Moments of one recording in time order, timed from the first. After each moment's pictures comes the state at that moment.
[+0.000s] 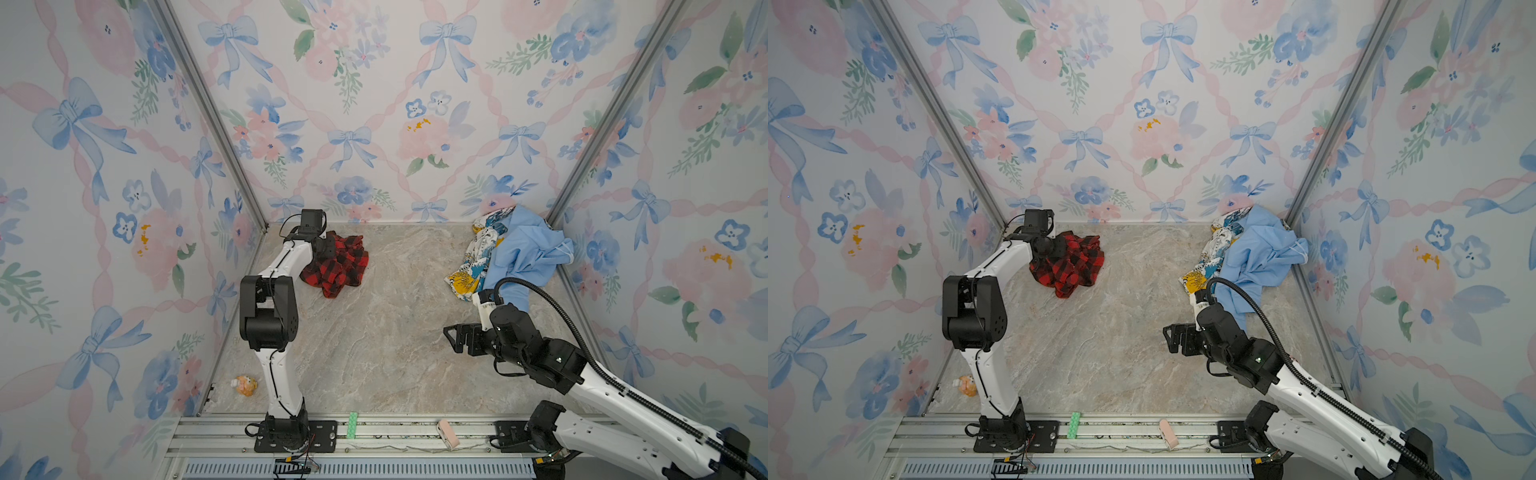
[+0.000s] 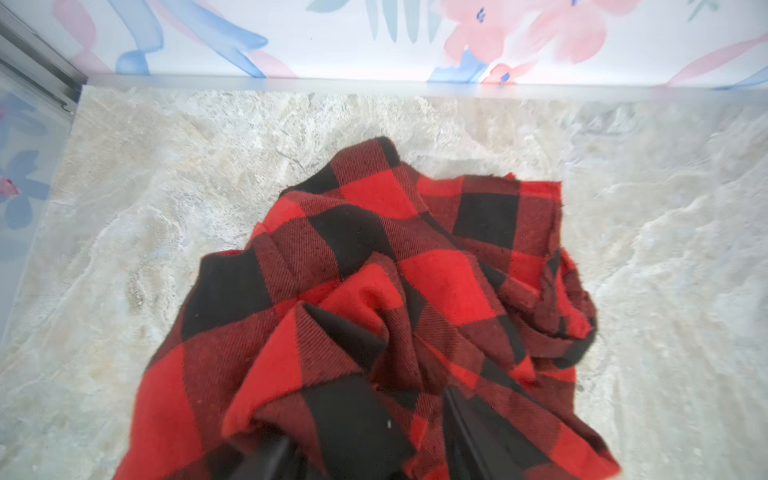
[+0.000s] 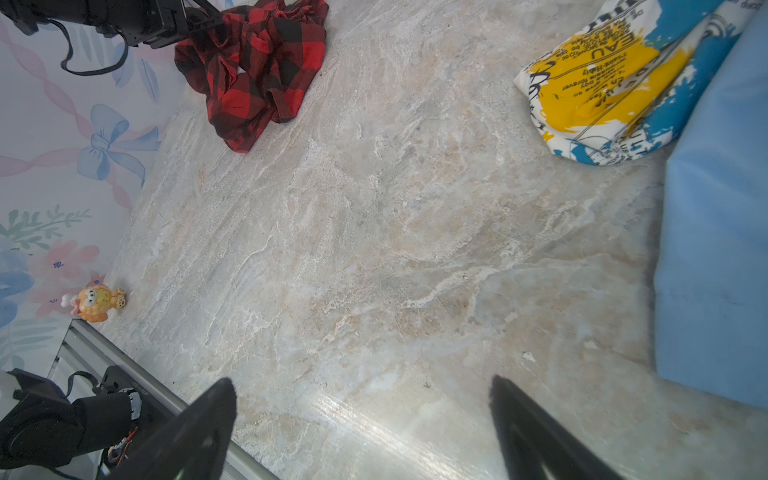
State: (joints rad) left arm -0.04 1.99 1.60 -0.44 -0.04 -0.06; right arm 0.81 0.85 0.72 -0.55 0.08 0.64
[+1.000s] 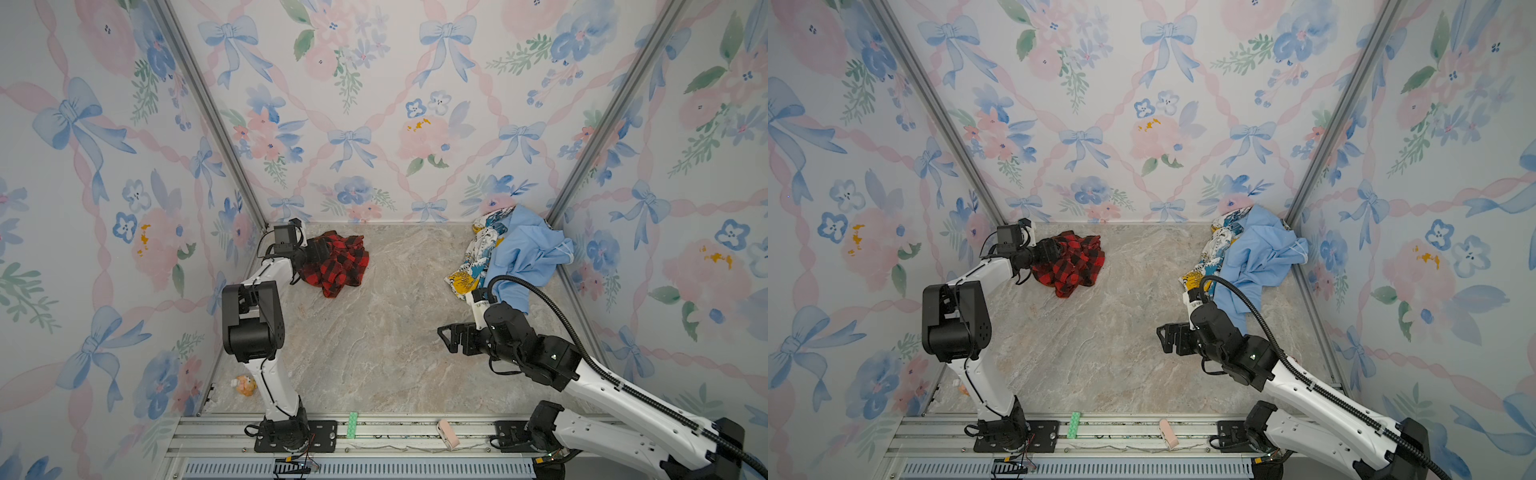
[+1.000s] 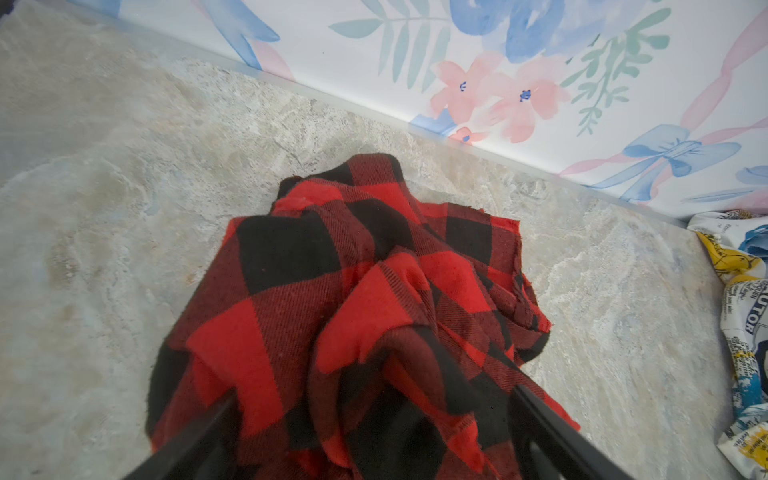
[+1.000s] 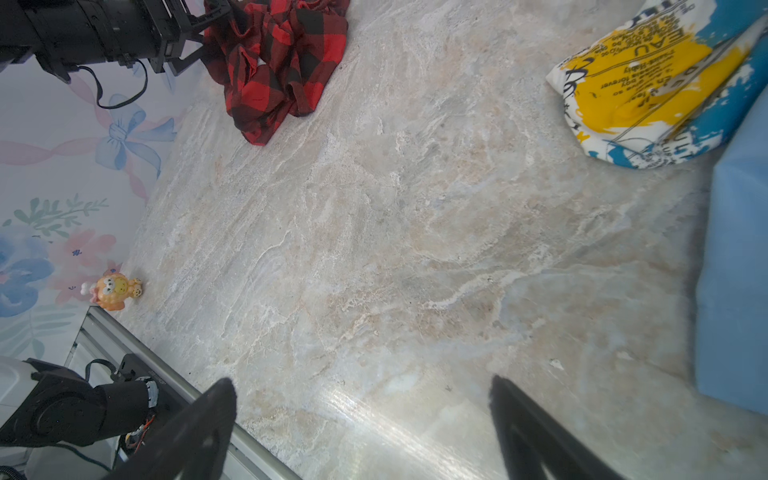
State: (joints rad) left arm 0.12 1.92 1.33 -0.11 0.30 -0.22; right arm 0.85 0.89 0.76 -0.54 0.08 0.65
